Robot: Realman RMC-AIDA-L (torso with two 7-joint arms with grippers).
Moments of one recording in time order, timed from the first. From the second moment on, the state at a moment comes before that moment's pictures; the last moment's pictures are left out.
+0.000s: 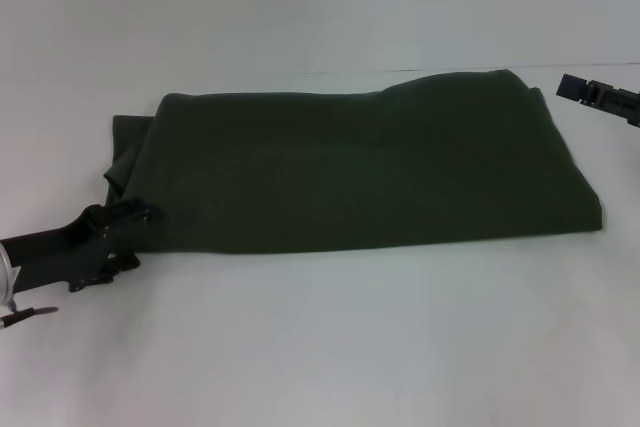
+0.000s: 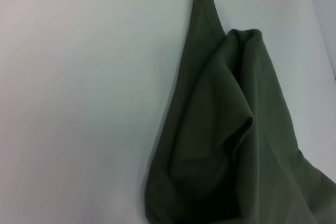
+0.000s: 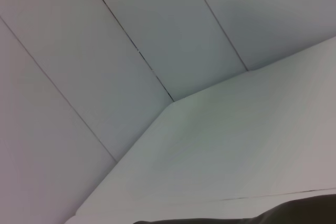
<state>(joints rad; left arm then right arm) -0.56 -2.12 0.32 0.63 2.37 1.25 -2.58 0.53 1.97 -0.42 -0.61 -1.91 -1.42 1.79</state>
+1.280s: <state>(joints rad) -0.62 -2.09 0.33 0.65 2.30 1.26 -2.52 0.52 1.97 -0.41 -0.61 -1.90 -1.43 1.79</state>
